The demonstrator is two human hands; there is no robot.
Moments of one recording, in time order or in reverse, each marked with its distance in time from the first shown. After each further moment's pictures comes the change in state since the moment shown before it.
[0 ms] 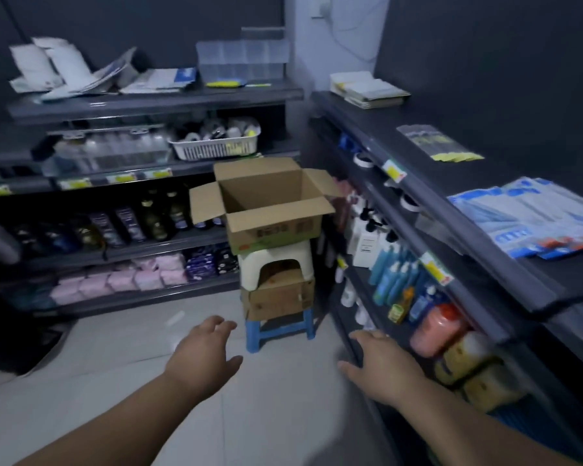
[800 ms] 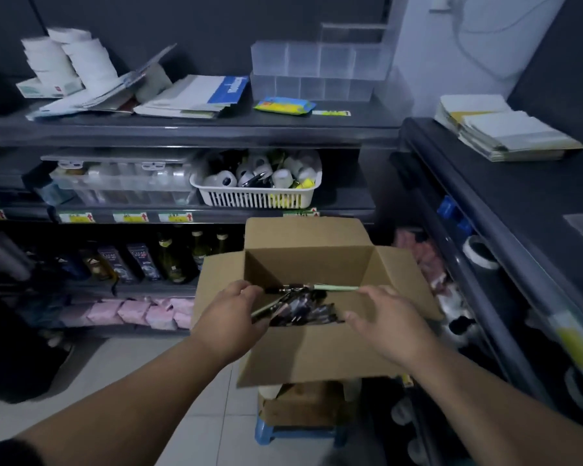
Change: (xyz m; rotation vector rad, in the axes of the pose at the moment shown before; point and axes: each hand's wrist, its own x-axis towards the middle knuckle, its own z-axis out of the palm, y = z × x) left_hand 0.386 -0.044 -0.110 -0.127 0.170 -0.144; right_hand 0.408 -0.113 -0.187 0.140 0.145 -0.258
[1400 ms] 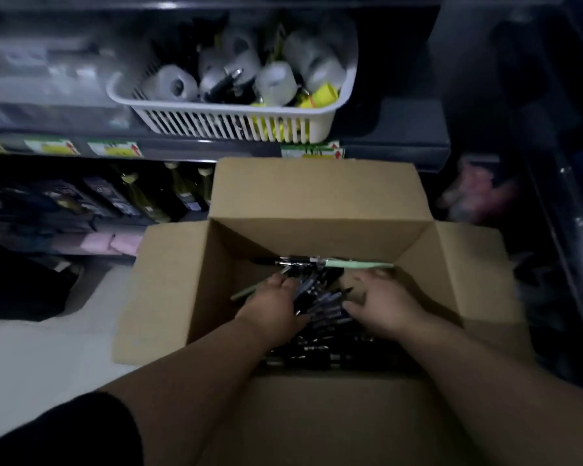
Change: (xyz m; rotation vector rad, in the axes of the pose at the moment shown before) left_hand 0.164 0.004 0.156 -0.040 -0.464 -0.171; right_hand 0.204 0.078 0.114 -0.135 -0.470 -0.006
